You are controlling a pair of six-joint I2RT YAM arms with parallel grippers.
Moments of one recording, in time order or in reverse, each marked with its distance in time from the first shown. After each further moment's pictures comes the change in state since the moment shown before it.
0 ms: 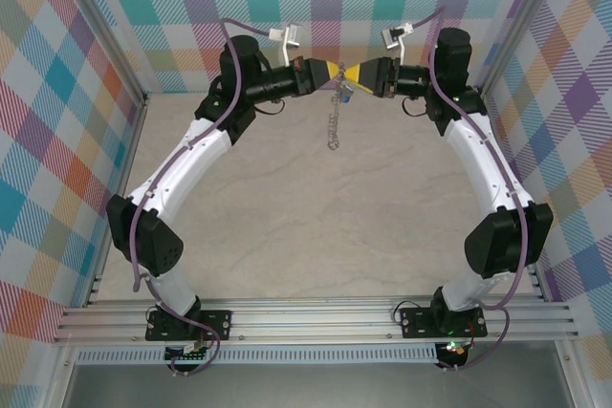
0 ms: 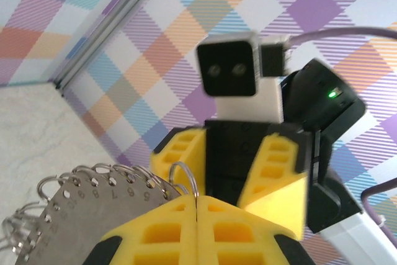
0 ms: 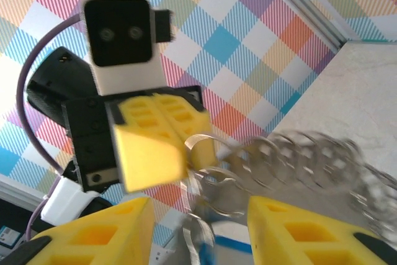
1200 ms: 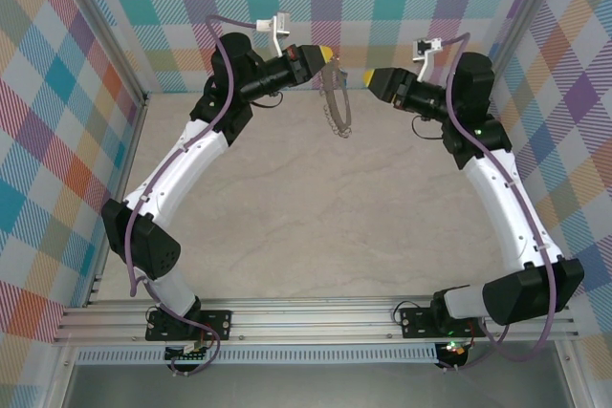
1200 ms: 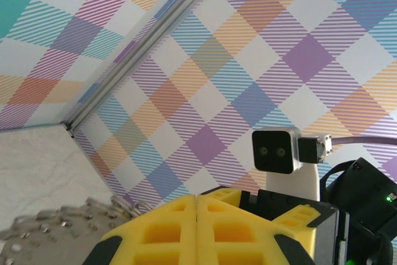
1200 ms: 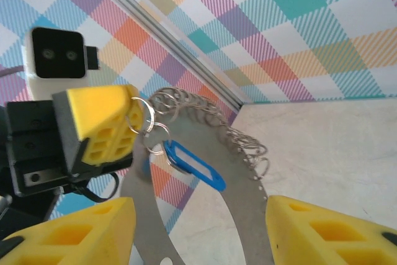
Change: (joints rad) left arm -0.001 -0.019 0.002 0.068 -0.130 -0.048; right arm 0.032 -0.281 -0.188 -0.123 0.475 -0.090
